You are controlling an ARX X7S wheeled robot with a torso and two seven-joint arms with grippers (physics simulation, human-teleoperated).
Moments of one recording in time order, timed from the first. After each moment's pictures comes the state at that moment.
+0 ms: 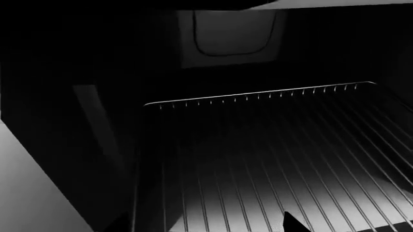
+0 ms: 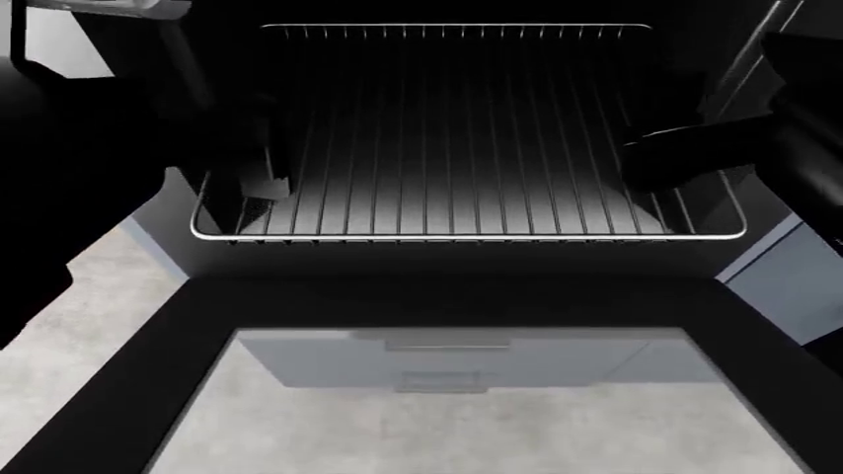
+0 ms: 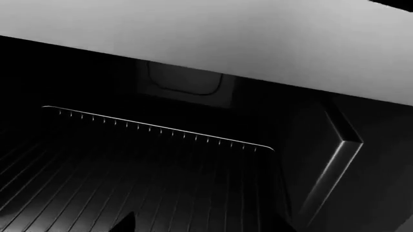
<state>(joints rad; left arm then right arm) -1.36 -0.71 0.35 0.41 -2.10 -1.10 -1.33 1.29 0.80 -0.19 -0.50 1.88 1.22 1.11</state>
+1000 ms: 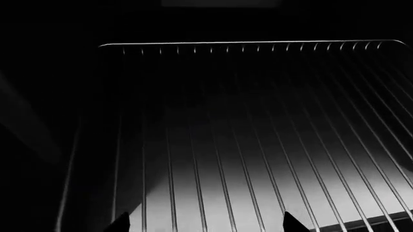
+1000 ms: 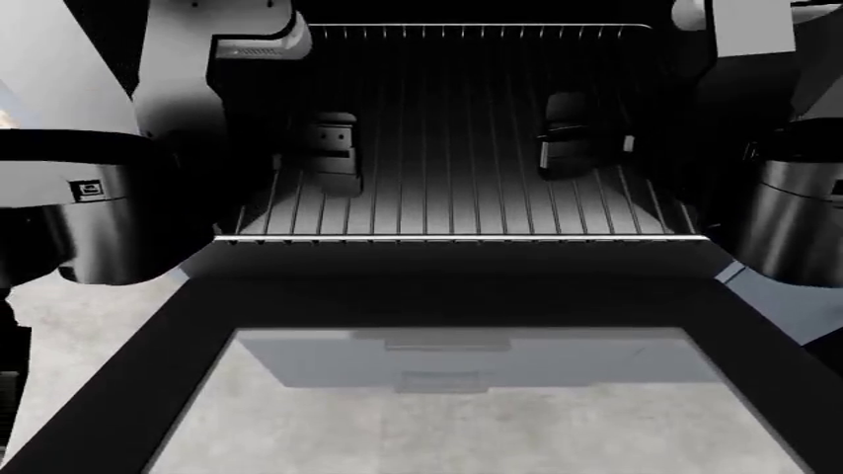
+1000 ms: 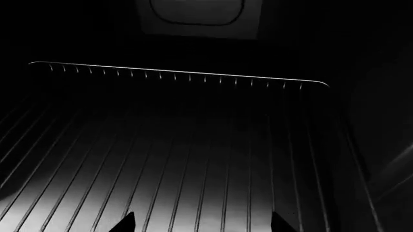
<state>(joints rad) -1.31 -0.54 0.48 0.10 -1.76 -1.09 -1.05 1.31 0.61 -0.37 -0.16 1.70 1.19 0.99</state>
